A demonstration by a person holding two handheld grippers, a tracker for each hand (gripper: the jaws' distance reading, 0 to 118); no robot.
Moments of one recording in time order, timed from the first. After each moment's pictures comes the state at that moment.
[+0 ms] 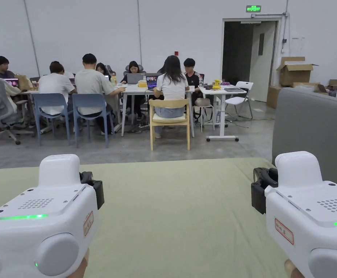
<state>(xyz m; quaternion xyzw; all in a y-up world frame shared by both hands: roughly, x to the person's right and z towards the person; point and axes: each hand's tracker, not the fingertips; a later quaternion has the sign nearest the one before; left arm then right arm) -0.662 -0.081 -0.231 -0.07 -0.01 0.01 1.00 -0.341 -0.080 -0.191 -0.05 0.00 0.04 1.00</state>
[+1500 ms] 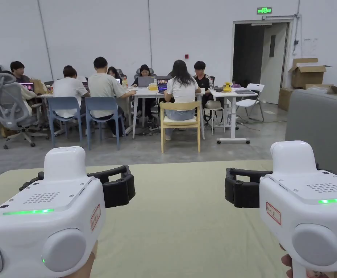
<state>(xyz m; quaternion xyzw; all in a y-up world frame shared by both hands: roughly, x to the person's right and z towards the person) -0.678 -0.064 -0.205 -0.04 0.00 0.01 1.00 -0.373 -0.062 -0.190 -0.06 -0.01 0.02 1.00</state>
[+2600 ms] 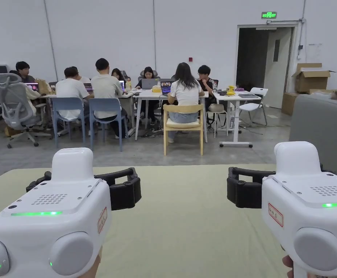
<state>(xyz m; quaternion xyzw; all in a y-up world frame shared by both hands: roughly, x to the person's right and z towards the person) -0.678 -0.064 -0.199 -0.04 0.00 0.01 1.00 -0.381 -0.056 -0.185 -0.05 -0.02 0.02 1.00</state>
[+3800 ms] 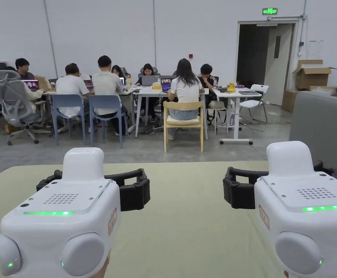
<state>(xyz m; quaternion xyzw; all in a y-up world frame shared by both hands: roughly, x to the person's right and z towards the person) -0.668 -0.069 -0.199 -0.04 -0.01 -0.01 1.00 -0.397 -0.063 -0.184 -0.04 -0.05 0.06 1.00</state>
